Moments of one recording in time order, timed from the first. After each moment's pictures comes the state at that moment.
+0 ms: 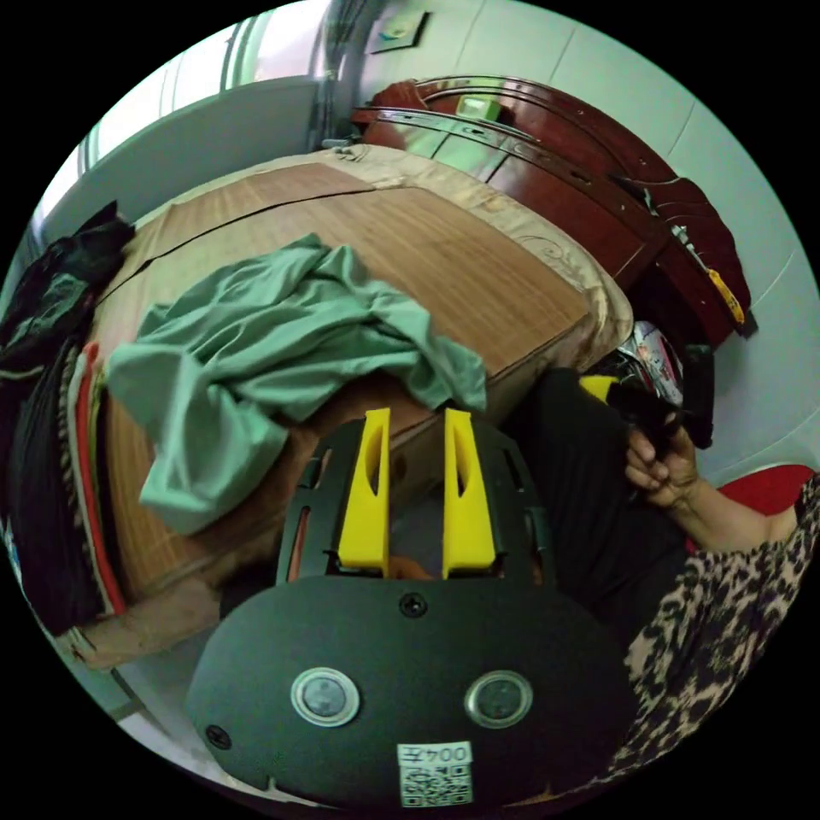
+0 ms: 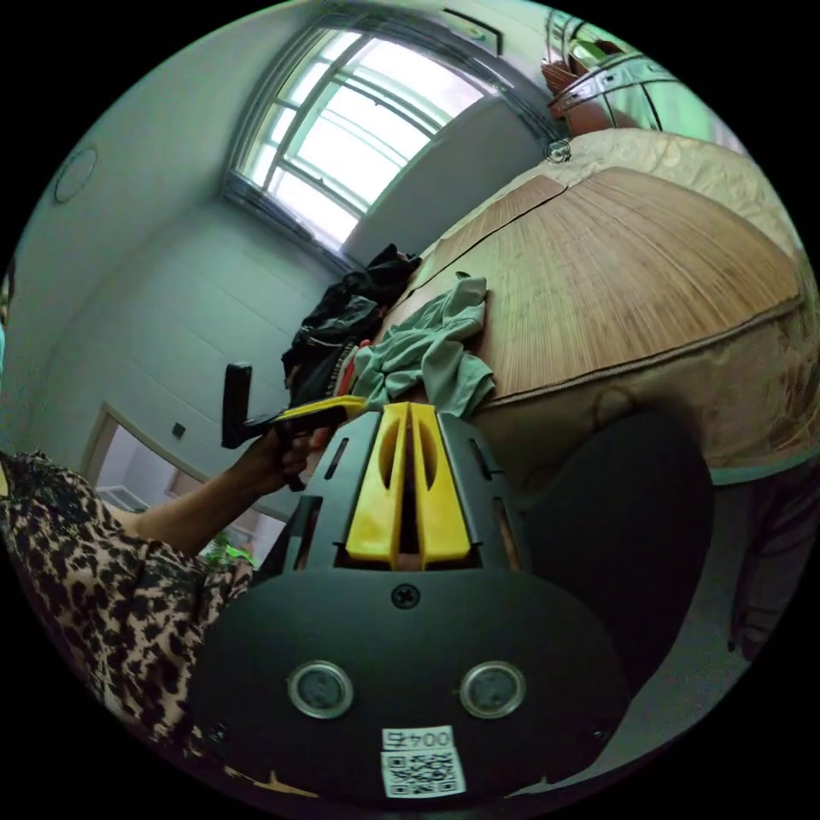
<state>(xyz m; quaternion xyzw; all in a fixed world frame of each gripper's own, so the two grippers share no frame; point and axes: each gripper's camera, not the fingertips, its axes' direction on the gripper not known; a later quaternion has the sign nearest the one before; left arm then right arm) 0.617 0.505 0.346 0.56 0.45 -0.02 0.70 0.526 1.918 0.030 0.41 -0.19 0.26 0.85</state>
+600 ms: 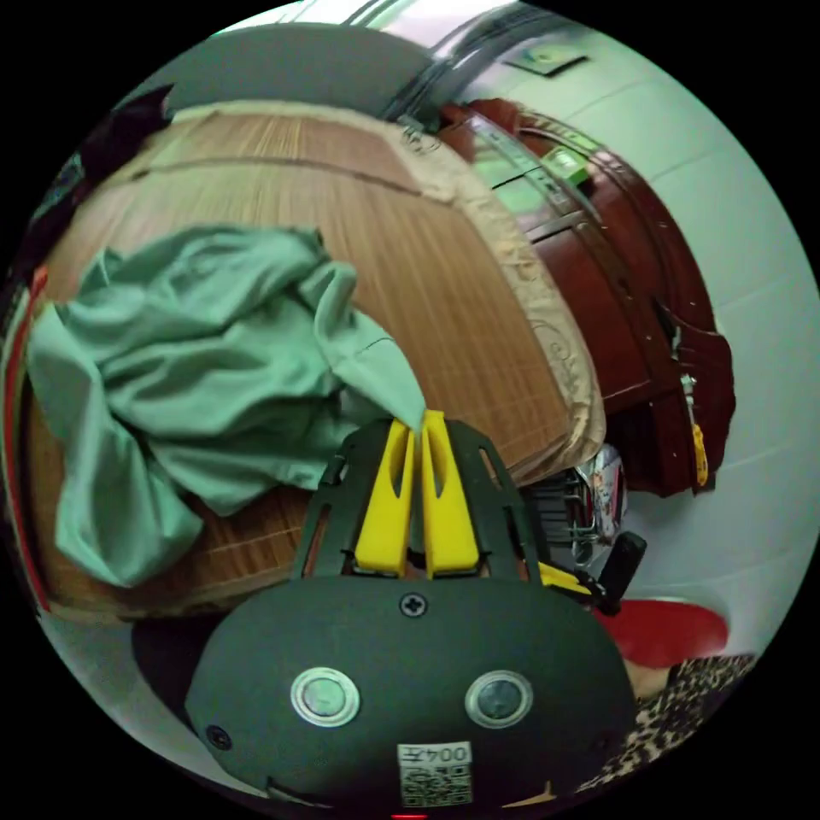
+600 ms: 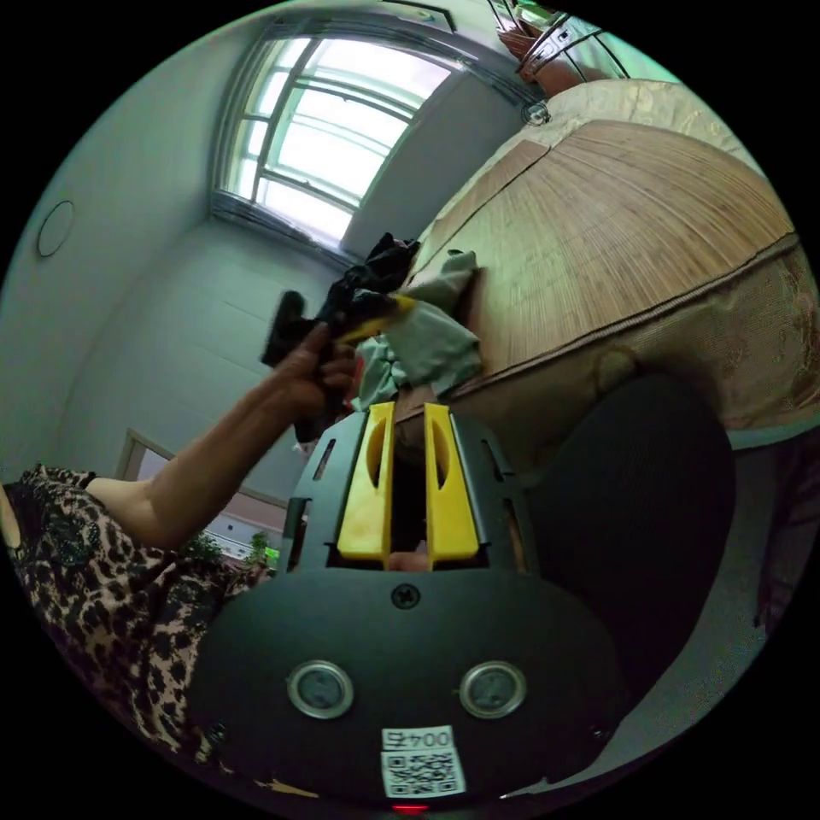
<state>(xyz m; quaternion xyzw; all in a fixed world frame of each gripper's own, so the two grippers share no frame) 0.591 0.442 0.215 0.49 0.60 -0.09 0.63 0.566 1.928 0.062 0.37 -0.23 0.28 0.86</state>
